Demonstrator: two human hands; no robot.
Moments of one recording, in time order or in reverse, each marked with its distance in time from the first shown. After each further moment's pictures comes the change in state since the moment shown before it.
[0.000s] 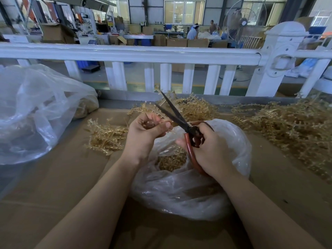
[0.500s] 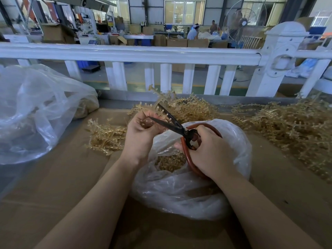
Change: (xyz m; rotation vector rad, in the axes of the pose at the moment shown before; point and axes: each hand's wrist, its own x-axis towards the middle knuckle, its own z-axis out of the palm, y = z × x) left_hand 0.002 -0.003 -0.004 0.025 -0.004 0.078; right_hand 0.000 0.002 0.001 -0.302 0.024 -0.041
